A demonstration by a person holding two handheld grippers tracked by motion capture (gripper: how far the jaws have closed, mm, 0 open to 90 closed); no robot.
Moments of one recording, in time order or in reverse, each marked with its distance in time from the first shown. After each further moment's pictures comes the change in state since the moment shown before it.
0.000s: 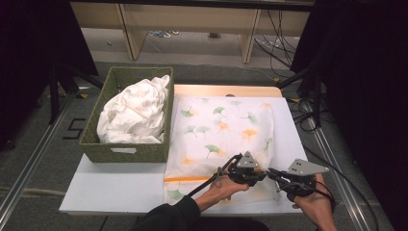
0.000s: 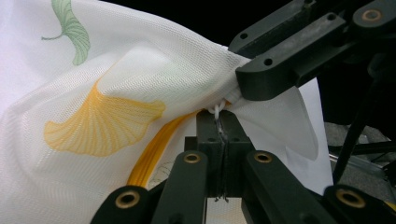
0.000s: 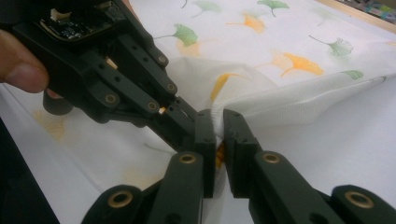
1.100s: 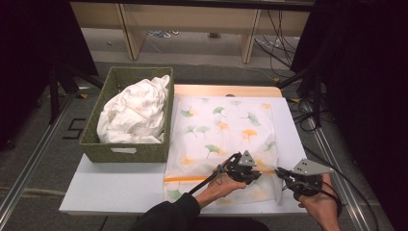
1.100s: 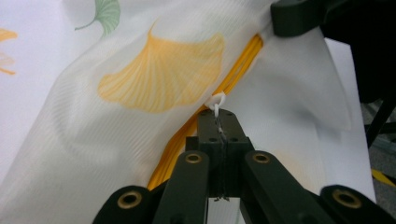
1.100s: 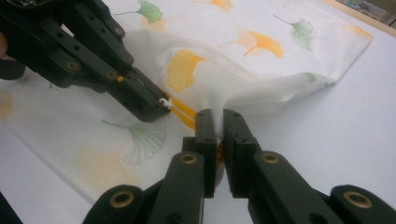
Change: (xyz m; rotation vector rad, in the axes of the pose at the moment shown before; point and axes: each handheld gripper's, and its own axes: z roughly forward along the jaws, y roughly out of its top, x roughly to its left) left arm 0.009 -0.002 0.000 0.113 0.077 0.018; right arm -0.013 -0.009 -0.008 0.056 -0.102 -0.009
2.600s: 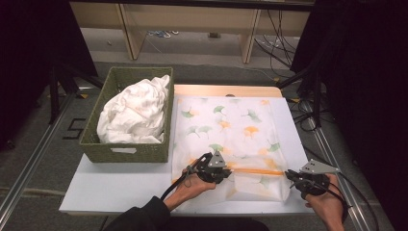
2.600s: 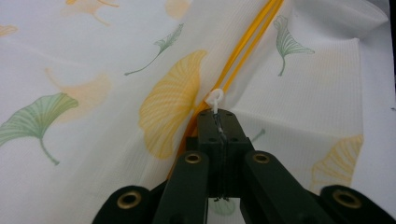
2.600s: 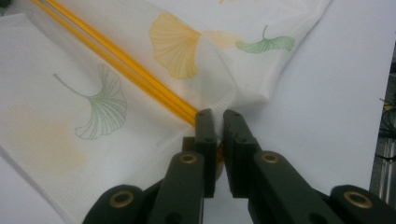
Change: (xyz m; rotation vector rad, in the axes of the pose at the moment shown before) left arm 0.026 -0.036 -0.075 0.045 0.101 0.048; right arm -0.027 -0.032 0.008 0.071 -0.063 0.084
